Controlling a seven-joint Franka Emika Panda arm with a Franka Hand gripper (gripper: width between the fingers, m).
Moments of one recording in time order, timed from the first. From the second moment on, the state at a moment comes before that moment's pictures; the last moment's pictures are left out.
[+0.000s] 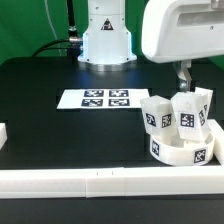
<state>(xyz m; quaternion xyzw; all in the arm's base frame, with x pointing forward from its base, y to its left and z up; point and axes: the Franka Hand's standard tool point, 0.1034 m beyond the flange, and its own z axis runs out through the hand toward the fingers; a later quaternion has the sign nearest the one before) 0.608 0.111 0.118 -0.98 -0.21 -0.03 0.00</state>
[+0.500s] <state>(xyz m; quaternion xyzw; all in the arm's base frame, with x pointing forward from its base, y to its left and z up) 0.610 0.103 0.116 -0.93 -0.36 -0.03 -0.02</state>
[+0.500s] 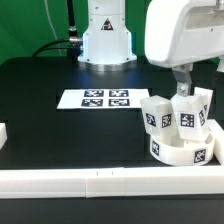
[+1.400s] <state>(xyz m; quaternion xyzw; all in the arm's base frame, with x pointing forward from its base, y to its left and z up) 0.604 0.094 0.093 -0.92 -0.39 -0.01 -0.03</state>
